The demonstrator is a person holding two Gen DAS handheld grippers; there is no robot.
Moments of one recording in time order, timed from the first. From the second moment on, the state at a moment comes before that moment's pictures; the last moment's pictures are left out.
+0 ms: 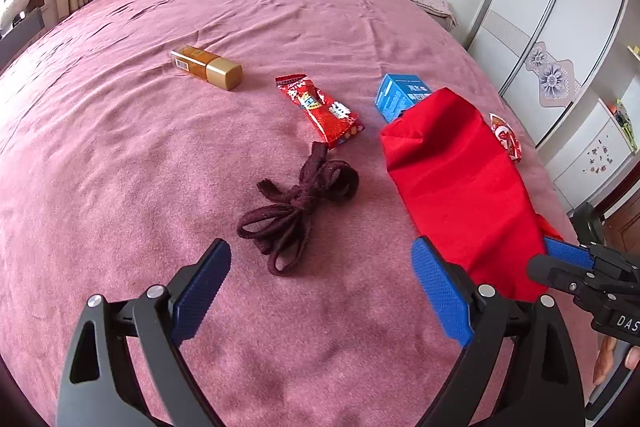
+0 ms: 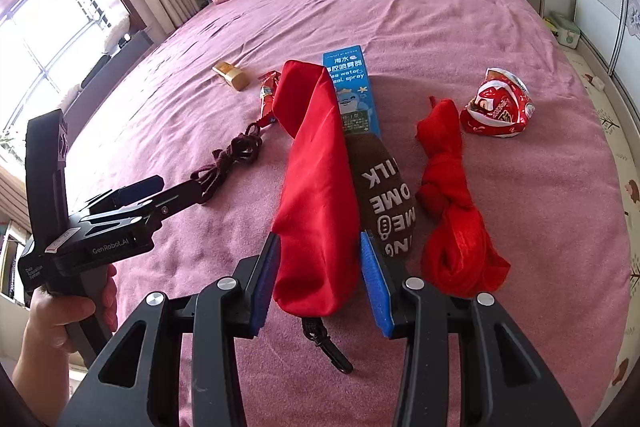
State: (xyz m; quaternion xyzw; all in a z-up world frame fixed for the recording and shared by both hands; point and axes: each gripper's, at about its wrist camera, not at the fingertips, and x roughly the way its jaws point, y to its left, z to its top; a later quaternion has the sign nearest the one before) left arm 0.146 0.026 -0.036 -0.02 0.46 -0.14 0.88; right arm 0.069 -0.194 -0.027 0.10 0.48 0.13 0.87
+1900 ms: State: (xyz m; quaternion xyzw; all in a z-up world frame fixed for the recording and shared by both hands) left arm 0.039 -0.163 0.016 0.01 0.45 -0.31 0.83; right arm -0.059 -0.360 0.048 0.20 0.37 0.06 0.91
